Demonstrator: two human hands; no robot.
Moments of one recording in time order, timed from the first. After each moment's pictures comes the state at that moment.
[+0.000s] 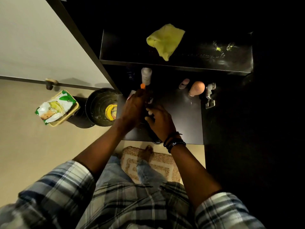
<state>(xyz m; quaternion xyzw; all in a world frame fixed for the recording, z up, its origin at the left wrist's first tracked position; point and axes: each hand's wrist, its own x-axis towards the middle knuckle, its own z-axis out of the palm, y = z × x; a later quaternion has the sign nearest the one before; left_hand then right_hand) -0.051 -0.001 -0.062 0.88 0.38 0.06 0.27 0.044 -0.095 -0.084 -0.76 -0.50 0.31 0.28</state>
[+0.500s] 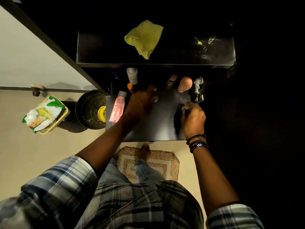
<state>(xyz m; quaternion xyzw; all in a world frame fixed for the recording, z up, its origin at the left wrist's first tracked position) 0.003 -0.010 -0.059 0.88 0.35 0.10 0.32 0.134 -0.150 -0.076 -0.90 -0.33 0.11 0.25</state>
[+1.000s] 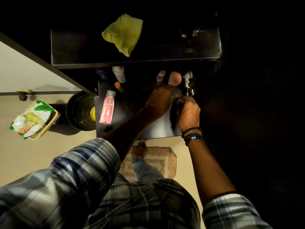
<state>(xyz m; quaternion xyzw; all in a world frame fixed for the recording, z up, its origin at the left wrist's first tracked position) 0.083 -0.041 -0.079 0.91 0.23 0.06 0.33 0.149 -0.149 -0.072 -0.92 -0.32 0.12 0.20</state>
